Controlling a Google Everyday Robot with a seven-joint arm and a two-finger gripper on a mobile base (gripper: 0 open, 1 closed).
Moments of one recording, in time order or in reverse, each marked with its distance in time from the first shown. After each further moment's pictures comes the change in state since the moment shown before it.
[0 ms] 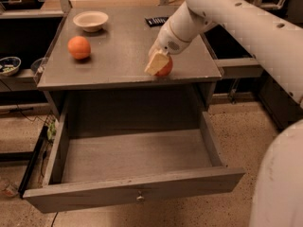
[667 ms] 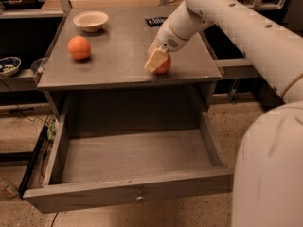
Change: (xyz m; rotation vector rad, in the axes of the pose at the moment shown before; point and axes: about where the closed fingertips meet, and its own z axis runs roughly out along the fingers) arm 0.002 -0.024 0.015 -0.003 -0.019 0.009
